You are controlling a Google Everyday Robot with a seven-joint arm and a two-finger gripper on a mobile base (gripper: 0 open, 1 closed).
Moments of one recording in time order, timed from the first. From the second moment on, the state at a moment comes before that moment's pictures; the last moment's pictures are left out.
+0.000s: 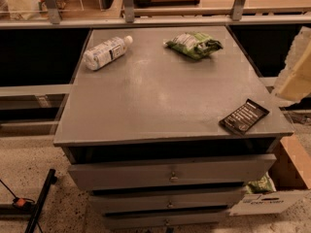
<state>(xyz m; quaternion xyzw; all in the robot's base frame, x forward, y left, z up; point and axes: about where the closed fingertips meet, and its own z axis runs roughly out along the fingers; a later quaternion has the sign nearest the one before) 0.411 -0.177 1.074 -0.61 0.74 -0.12 0.26</state>
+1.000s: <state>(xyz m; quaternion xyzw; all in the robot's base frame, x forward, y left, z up) 0.441 -0.175 1.080 -0.63 0.71 -0.15 0.29</state>
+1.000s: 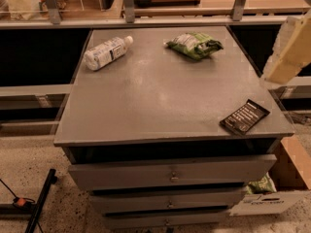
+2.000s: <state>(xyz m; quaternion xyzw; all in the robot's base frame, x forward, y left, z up) 0.598 -0.230 0.997 -0.59 0.74 -0.17 0.26</state>
